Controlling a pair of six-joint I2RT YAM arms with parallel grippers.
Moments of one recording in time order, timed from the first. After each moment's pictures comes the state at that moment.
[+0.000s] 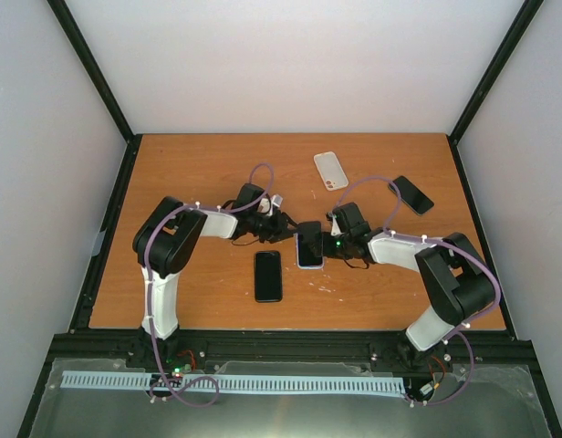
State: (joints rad) left arm -0.51 2.04 1.06 0.18 0.73 -0.85; right arm 0.51 1.61 0.74 -0.10 -0.25 0.52
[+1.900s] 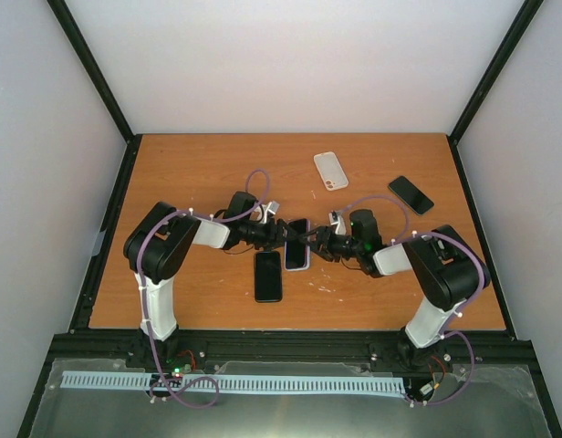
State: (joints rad) left arm -0.50 1.96 0.90 0.31 0.82 -0.80; right arm 0.43 1.70 0.52 0.63 -0.73 0.99
